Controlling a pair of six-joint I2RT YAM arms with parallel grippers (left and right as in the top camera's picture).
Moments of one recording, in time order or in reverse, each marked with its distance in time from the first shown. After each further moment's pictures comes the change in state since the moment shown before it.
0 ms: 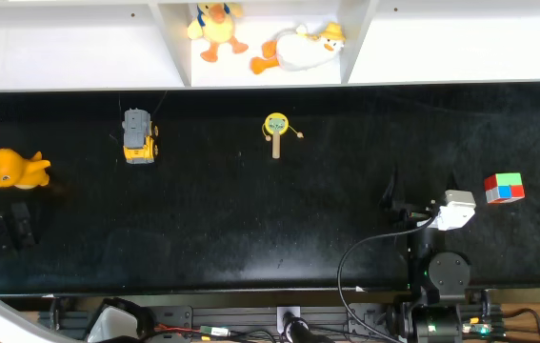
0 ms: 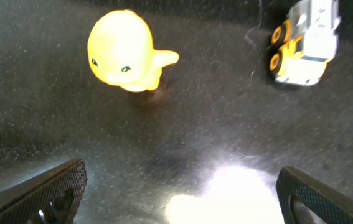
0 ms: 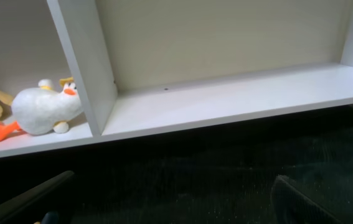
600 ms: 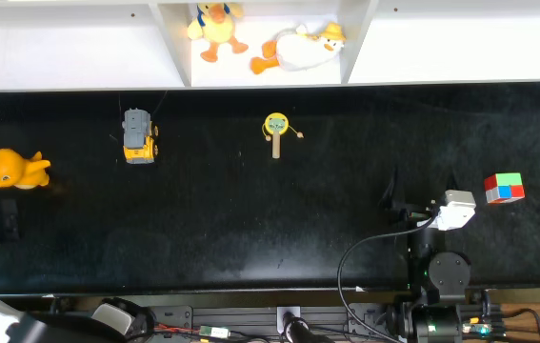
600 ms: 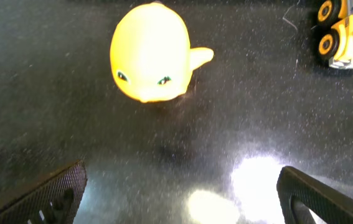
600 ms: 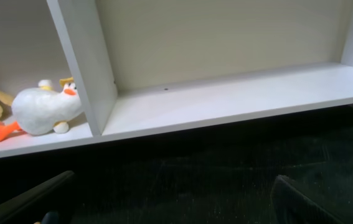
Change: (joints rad) left arm 0.000 0.200 0.001 0.153 -0.016 0.130; right arm 0.000 0.000 0.000 0.000 0.000 0.000
